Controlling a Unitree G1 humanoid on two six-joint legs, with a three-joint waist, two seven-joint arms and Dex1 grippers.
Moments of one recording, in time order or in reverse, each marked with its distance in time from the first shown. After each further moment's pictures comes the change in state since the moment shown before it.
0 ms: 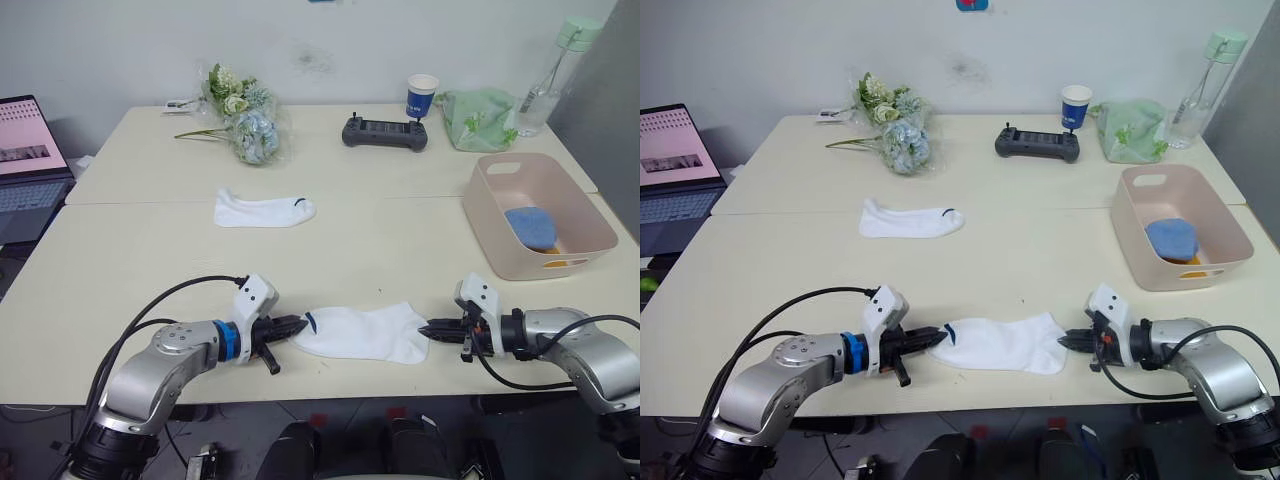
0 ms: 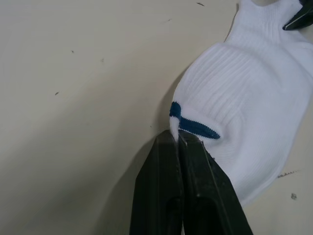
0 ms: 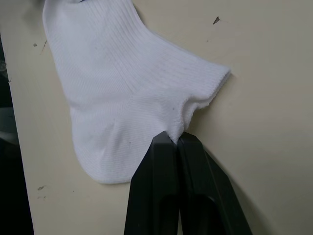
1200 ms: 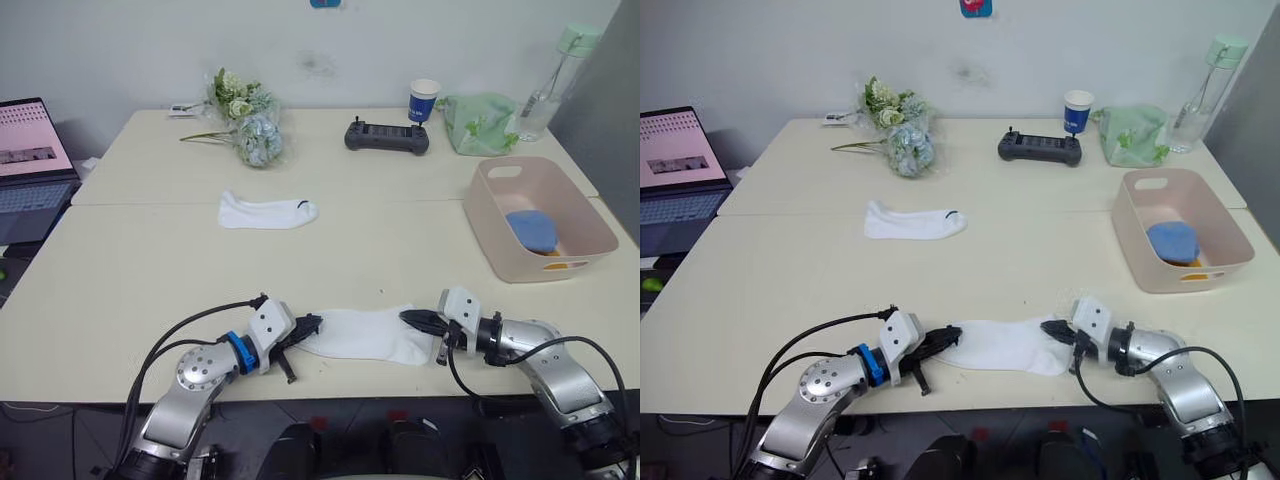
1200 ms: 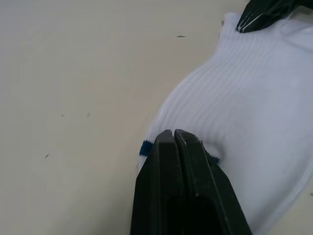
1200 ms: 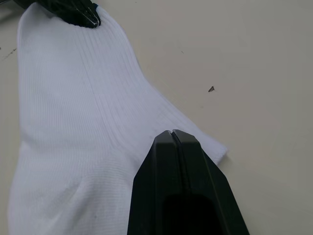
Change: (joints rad) left arm 0.124 -0.135 -0.066 0.173 0.285 -0.655 0.045; right arm 0.066 0.157 0.043 0.215 -0.211 -0.628 -0.081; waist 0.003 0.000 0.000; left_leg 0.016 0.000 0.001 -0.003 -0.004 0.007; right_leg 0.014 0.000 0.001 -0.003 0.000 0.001
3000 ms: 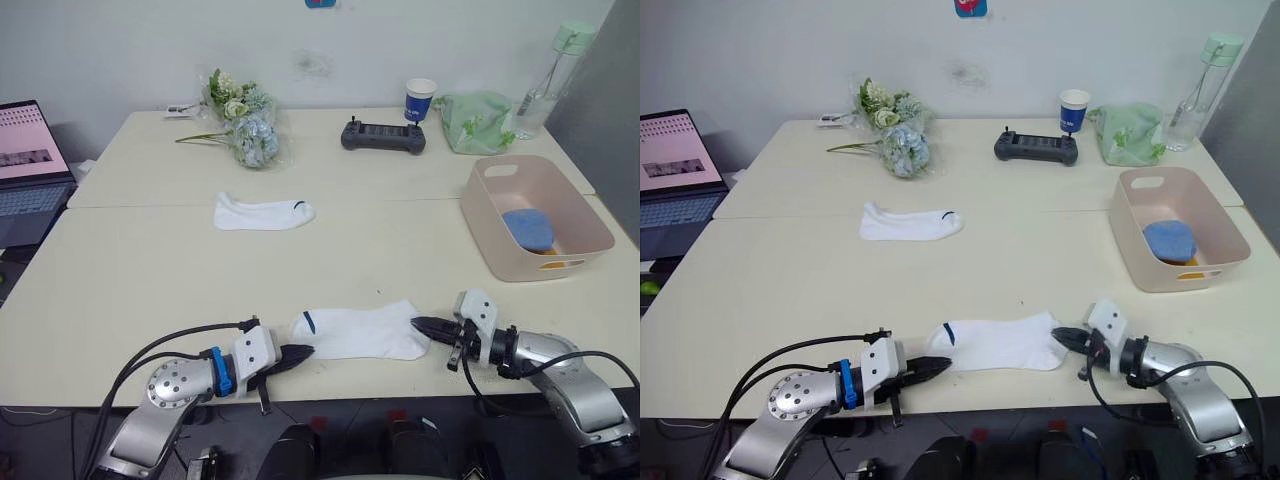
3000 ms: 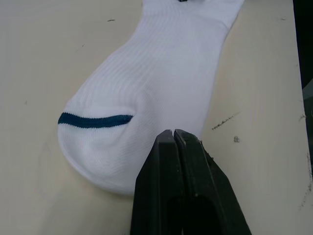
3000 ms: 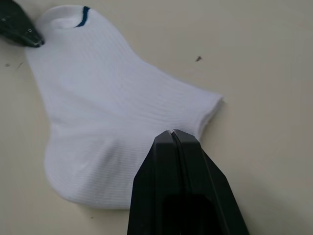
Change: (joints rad) left arm 0.087 0.126 0.000 -0.025 -0.029 -0.118 -0.198; right arm 0.084 0.006 -0.094 -0.142 0.113 0.258 -0.037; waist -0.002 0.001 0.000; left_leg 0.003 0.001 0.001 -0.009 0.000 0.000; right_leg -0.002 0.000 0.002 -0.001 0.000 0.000
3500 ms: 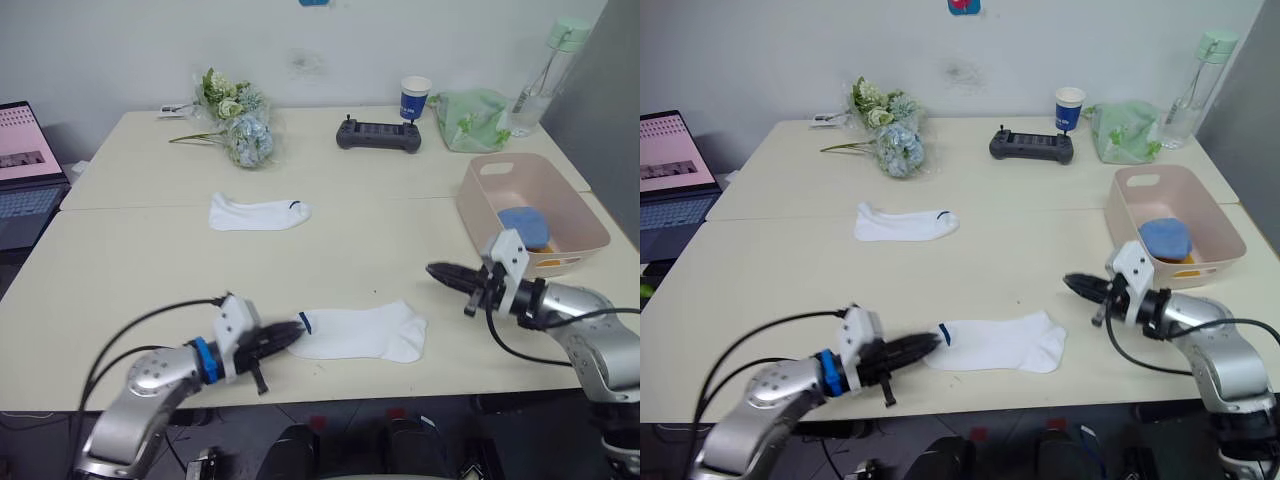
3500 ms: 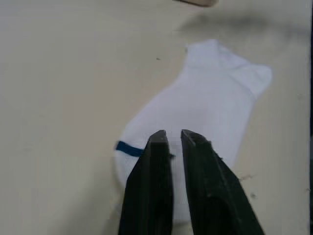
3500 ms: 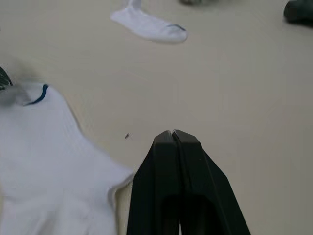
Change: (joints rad) left arm -0.004 0.011 0.208 -0.184 -0.287 0.367 0.086; right arm -0.233 -0.030 -0.111 -0.067 0.099 0.136 -0.044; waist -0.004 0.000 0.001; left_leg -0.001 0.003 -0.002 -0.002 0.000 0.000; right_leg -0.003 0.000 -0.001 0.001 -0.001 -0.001
